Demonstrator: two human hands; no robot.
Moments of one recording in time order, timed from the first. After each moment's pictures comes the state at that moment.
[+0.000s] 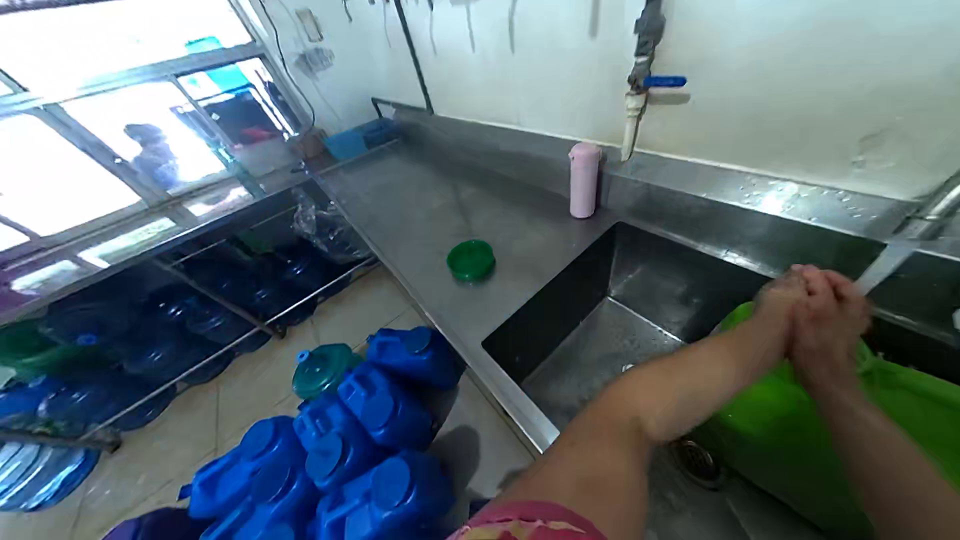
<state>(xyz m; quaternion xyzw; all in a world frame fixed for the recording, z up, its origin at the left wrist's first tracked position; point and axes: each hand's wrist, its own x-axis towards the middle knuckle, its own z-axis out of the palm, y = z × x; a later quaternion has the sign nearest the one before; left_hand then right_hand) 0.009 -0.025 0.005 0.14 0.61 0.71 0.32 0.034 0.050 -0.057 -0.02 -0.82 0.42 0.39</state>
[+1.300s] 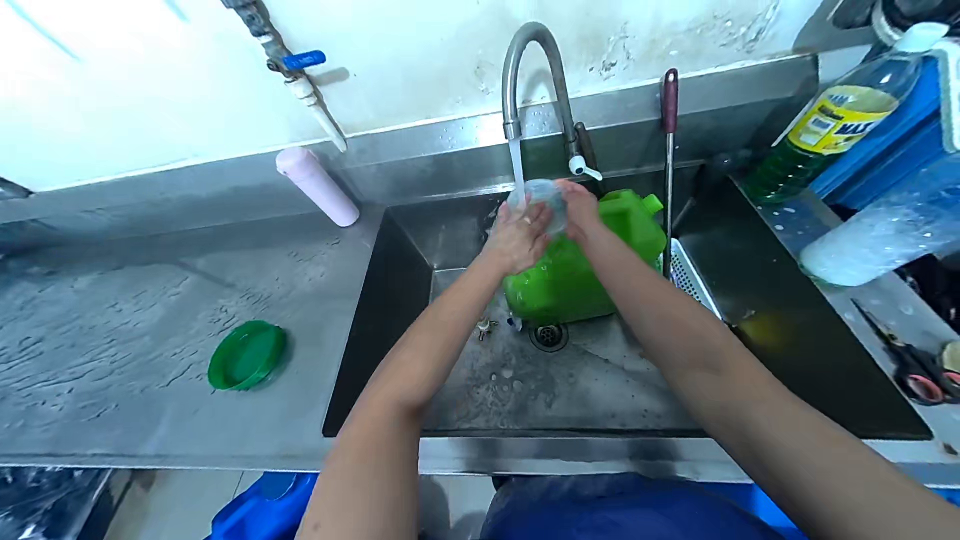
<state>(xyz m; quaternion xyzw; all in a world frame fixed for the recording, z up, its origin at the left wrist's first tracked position) -0.020 -0.034 -0.022 0.59 0.79 0.15 0.07 0.049 0.093 -0.047 -0.31 -0.54 0.73 0.29</state>
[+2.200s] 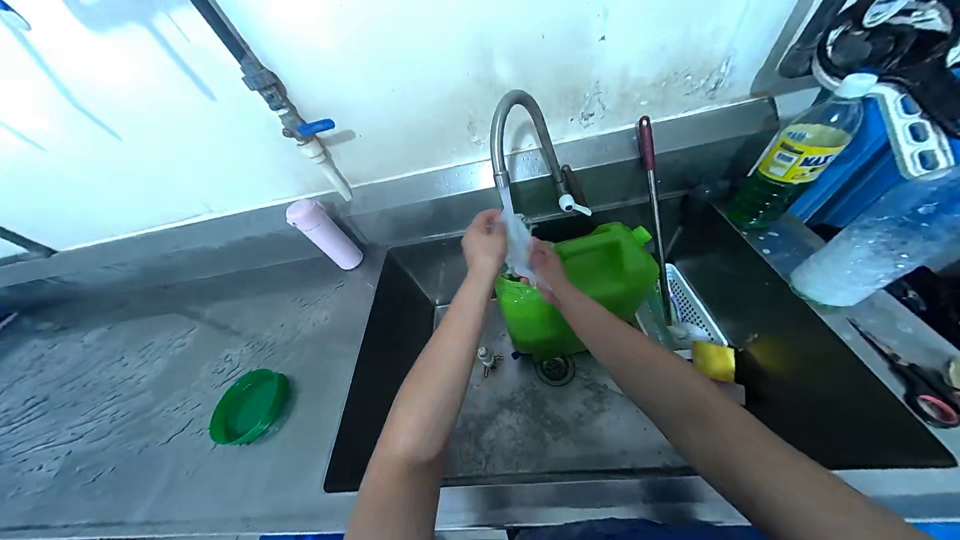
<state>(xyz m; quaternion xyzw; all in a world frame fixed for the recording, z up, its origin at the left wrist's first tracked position) -0.015 -0.031 0.035 0.26 0.81 0.51 0.12 0.048 0.051 -0.062 -0.29 -0.57 0.73 0.25</state>
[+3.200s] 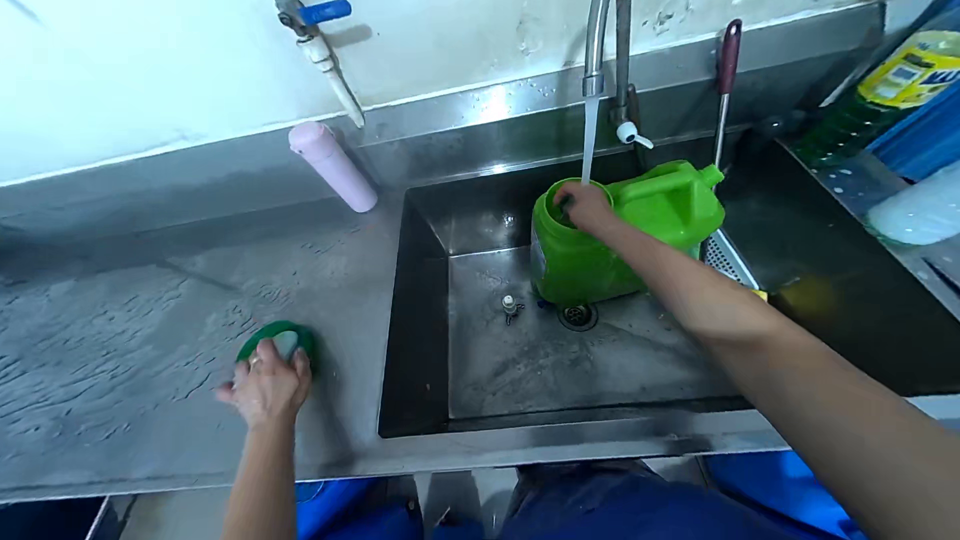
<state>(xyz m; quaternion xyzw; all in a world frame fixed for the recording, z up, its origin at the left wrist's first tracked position) -0.161 -0.465 -0.070 0.11 0.99 0.04 -0.09 0.016 0.056 -0.073 -0.26 -0.88 0.37 0.12</state>
